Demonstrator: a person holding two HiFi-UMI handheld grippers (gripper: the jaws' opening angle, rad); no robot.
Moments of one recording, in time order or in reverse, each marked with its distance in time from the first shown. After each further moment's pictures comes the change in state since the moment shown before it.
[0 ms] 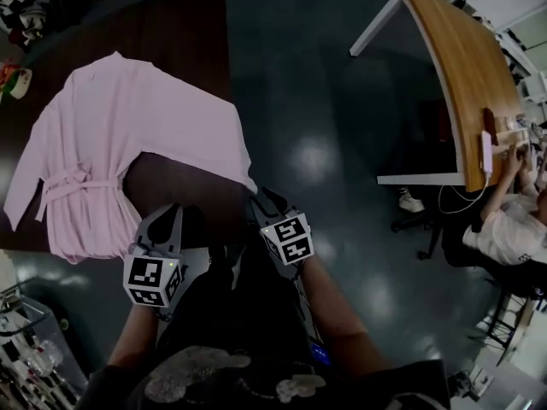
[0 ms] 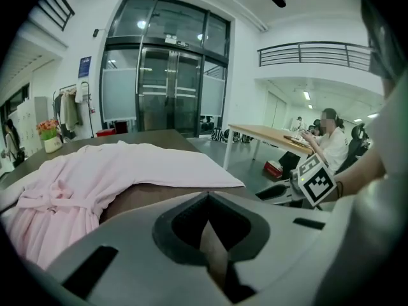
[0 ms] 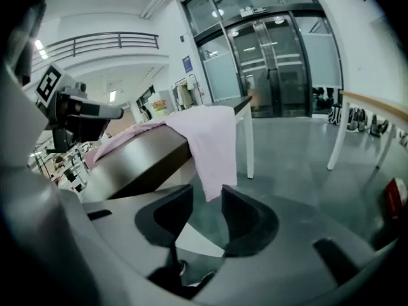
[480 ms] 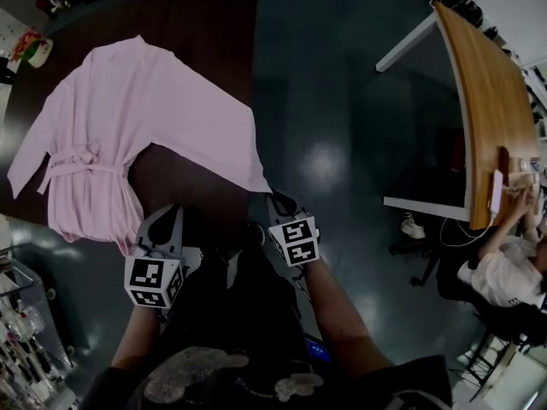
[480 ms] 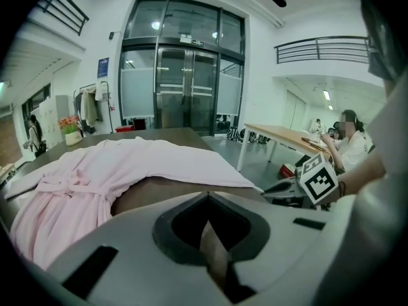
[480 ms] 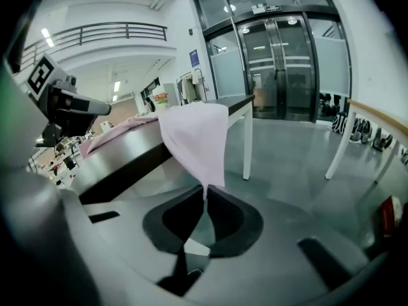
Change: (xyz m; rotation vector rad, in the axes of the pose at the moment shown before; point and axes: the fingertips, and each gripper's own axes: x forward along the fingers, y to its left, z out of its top) left arm 0.000 0.002 -0.003 -0.089 0.011 0.142; right arm 0.008 -0.037 0.008 -0.092 0.036 -0.005
